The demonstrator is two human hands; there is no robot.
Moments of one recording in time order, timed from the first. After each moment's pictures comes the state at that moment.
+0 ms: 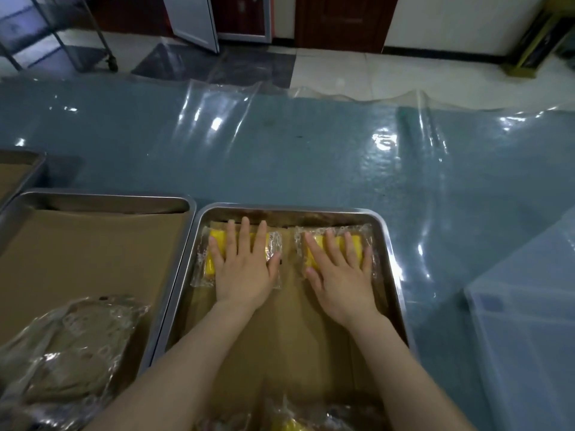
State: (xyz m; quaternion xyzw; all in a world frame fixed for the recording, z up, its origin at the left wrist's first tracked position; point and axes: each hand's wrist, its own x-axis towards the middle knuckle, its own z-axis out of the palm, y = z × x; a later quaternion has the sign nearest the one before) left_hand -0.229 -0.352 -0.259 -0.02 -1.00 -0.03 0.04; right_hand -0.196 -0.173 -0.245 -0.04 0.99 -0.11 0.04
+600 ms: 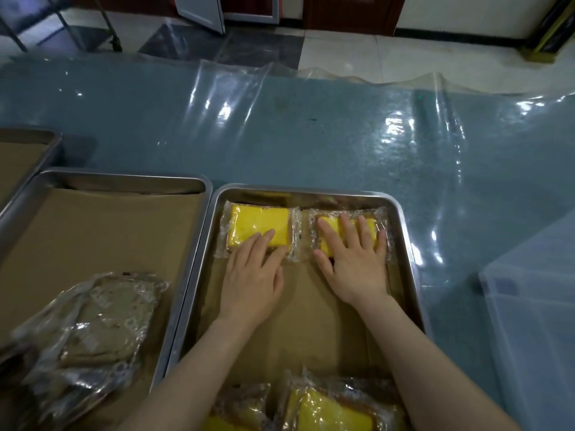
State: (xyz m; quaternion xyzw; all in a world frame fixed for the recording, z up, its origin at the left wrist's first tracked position) left_hand -0.174 -0.375 -0.250 -0.15 -0.97 -0.15 0.13; right_hand -0.196 -0.181 -0.258 -0.01 1.00 -0.05 0.00
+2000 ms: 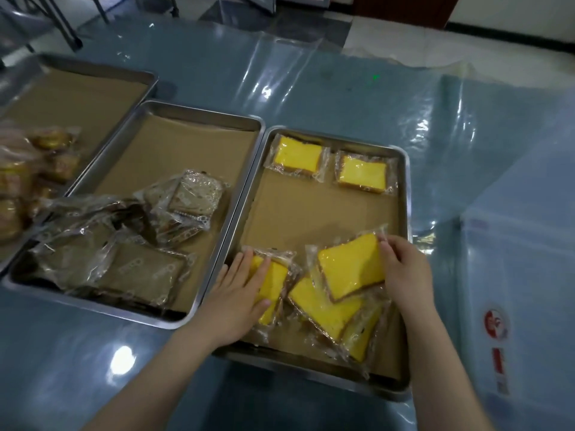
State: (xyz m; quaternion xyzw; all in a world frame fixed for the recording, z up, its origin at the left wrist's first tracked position) left_hand 0.055 -0.446 -0.213 -0.12 -0.97 -0.13 -0.18; right_hand -0.004 -0.158 -0.179 0.12 0.89 -0.43 -0.02
